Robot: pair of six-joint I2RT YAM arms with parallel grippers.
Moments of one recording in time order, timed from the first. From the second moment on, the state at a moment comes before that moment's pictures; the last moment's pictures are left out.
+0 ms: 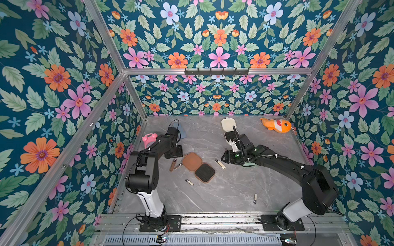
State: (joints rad) left arm -0.17 1.78 1.19 -0.73 -0.04 -0.25; right arm 0.62 1.56 1.08 -0.47 -0.27 0.66
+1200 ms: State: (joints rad) left arm -0.18 1.62 1.24 -0.89 -0.04 -0.19; right arm 0.61 1.50 1.12 -0.56 -0.14 0.77
